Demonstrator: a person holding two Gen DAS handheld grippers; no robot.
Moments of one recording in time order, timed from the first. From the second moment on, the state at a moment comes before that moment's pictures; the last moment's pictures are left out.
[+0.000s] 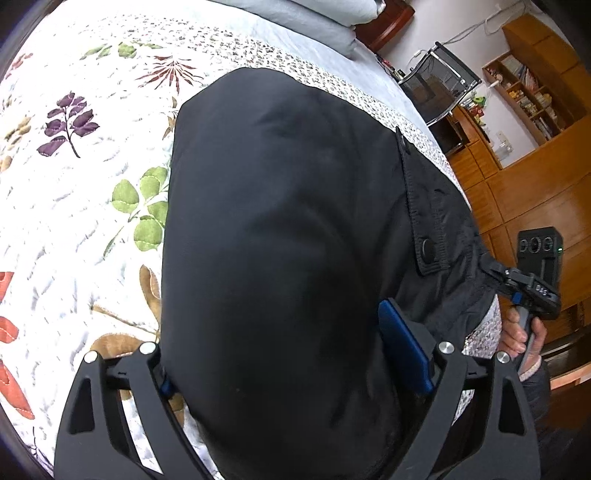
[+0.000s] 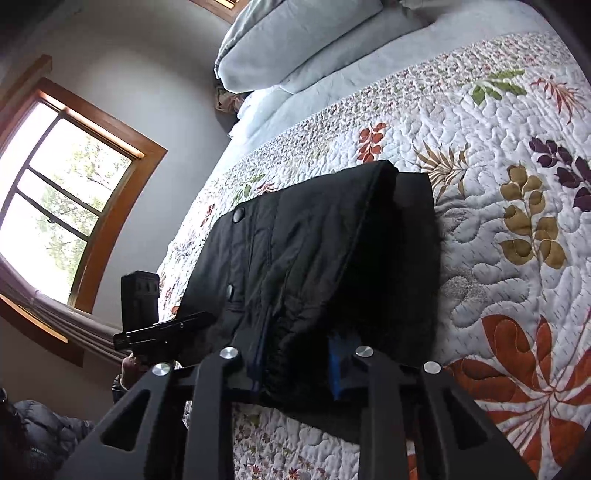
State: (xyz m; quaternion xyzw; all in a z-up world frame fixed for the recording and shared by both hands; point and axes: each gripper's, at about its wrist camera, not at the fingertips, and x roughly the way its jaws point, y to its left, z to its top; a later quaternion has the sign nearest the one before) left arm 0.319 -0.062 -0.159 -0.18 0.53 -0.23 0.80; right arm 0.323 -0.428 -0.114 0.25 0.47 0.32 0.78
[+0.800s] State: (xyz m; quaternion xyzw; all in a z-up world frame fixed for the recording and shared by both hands) left arm 0.310 -0.068 -0.161 -0.15 0.52 -0.22 0.81; right arm 0.319 -0.445 -0.136 0.28 0.47 0.30 0.78
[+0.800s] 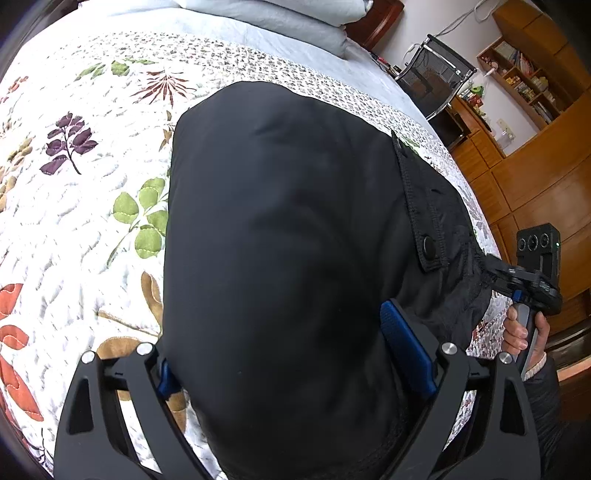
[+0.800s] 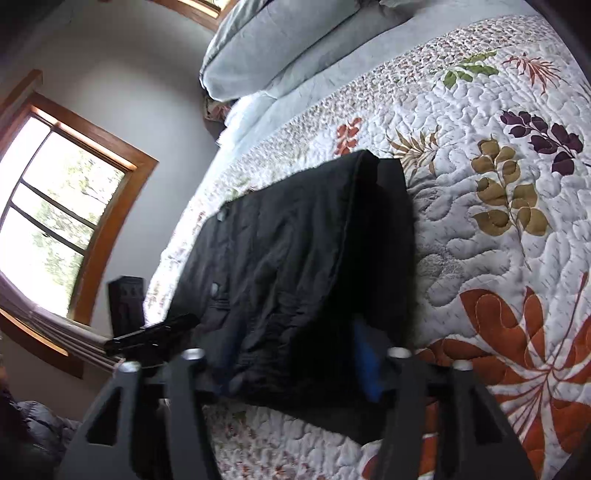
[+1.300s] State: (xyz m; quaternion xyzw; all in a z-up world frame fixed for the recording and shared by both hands) left arm 0.282 -0.010 -0.147 -0.18 0.52 -0.17 0.82; right arm 0.302 -0.458 -0.152 0.30 0.49 0.27 0.77
